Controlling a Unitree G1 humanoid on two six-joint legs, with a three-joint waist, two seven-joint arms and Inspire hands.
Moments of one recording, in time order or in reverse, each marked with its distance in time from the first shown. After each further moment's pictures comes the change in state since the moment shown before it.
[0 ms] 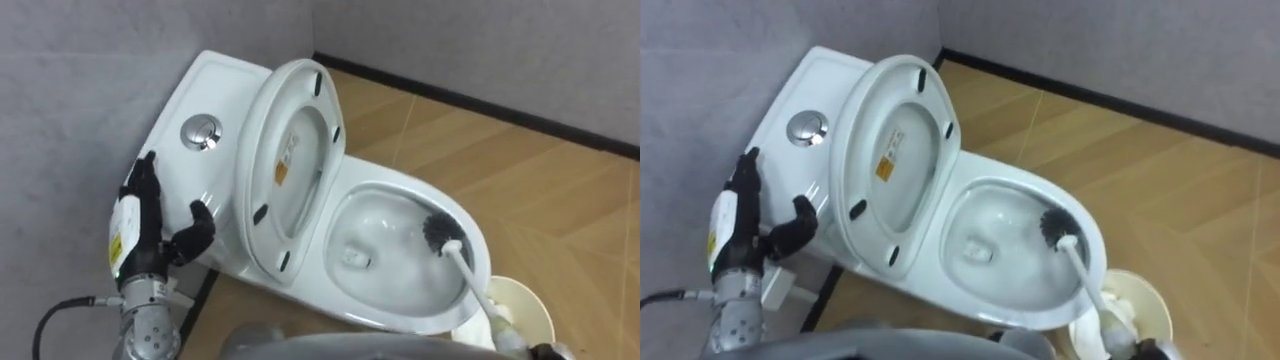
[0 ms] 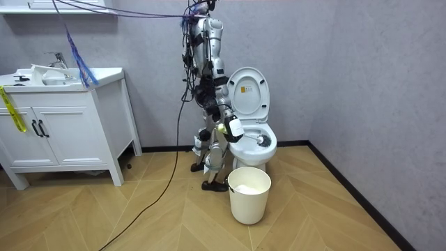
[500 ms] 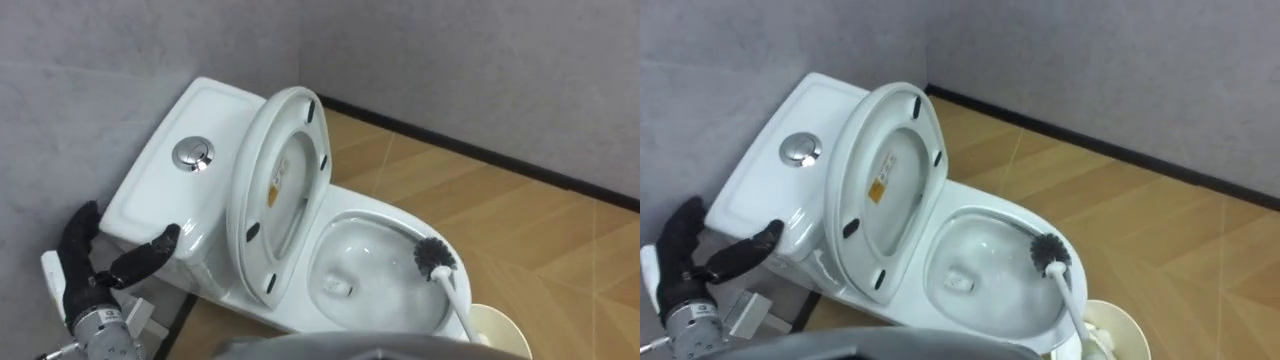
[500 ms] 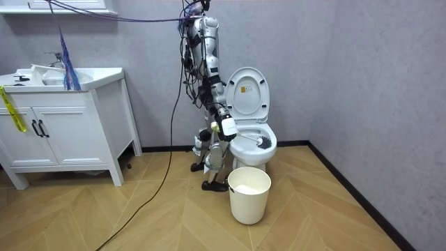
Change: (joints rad) left arm 0.060 -0.082 0.227 0.031 -0.442 -0.021 -0.047; right arm 0.102 0.080 -0.155 -0.024 -0.027 0.059 0.036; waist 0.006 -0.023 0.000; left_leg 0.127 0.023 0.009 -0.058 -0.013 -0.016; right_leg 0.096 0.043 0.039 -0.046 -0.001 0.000
